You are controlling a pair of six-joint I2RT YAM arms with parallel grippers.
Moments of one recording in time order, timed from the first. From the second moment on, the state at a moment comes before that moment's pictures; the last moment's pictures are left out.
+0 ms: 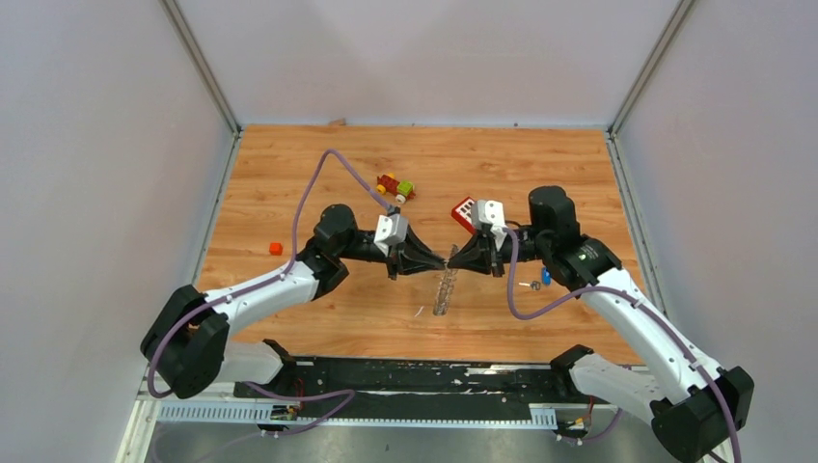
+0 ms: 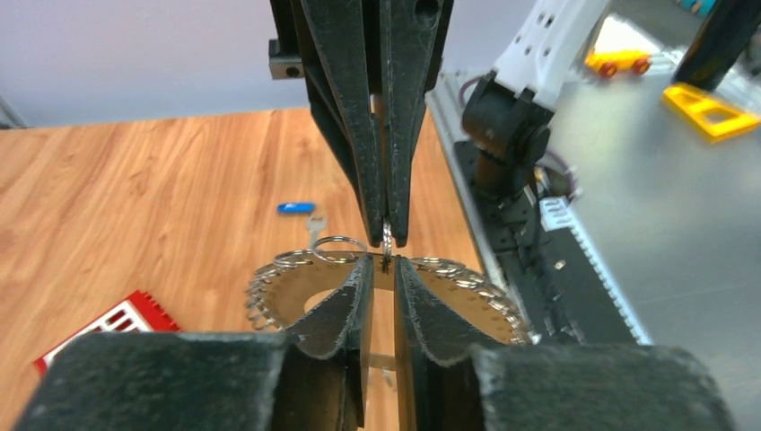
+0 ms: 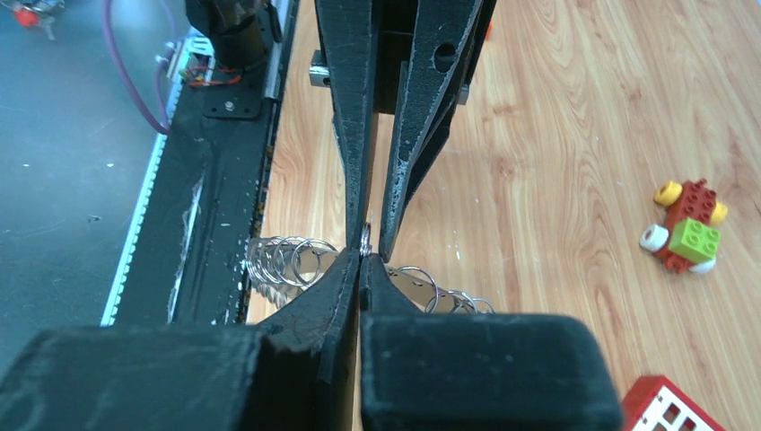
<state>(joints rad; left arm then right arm) -0.71 1.29 0.67 0.76 1.00 -0.08 0.51 1.00 0.92 -0.36 -1.02 -0.44</state>
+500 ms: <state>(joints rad) -0.71 1.26 0.93 -0.04 0.88 0.53 0.61 1.09 1.08 -0.67 -0.75 -0.62</state>
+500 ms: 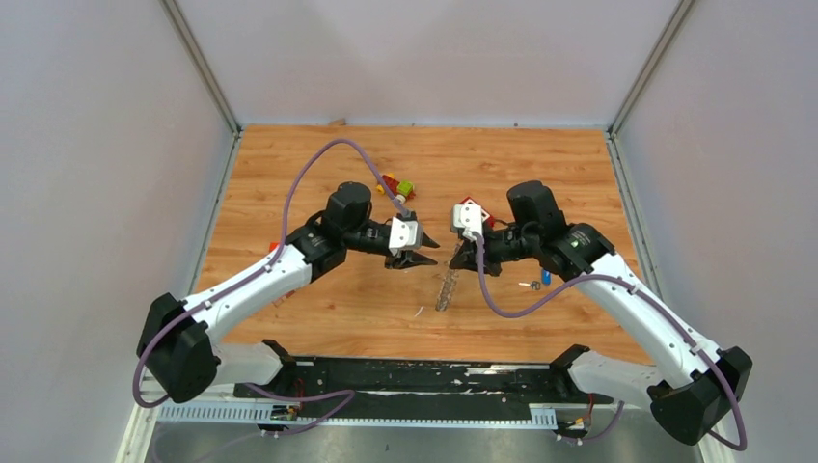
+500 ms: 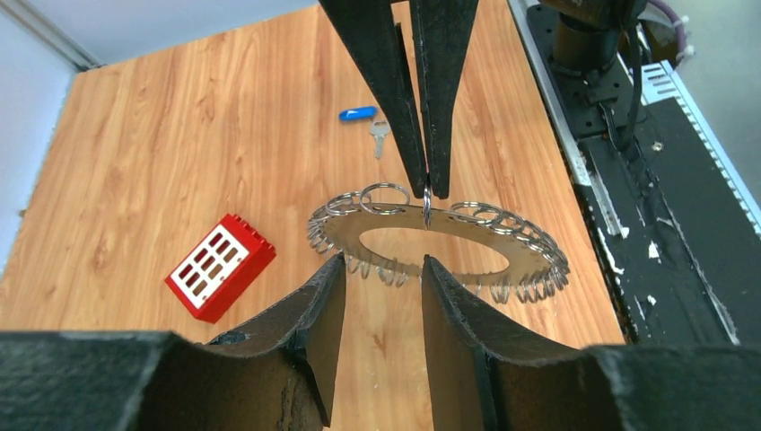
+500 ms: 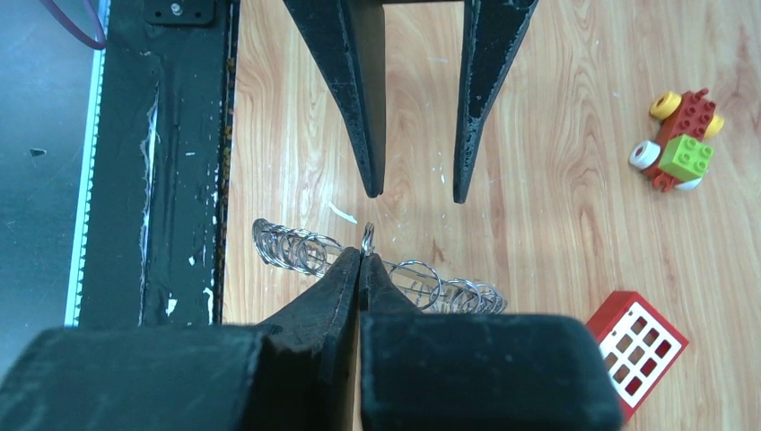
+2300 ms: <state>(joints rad) -0.76 1.29 1.01 -0.16 0.79 0.36 0.60 1.02 0.94 -0.44 -0.79 -0.57</state>
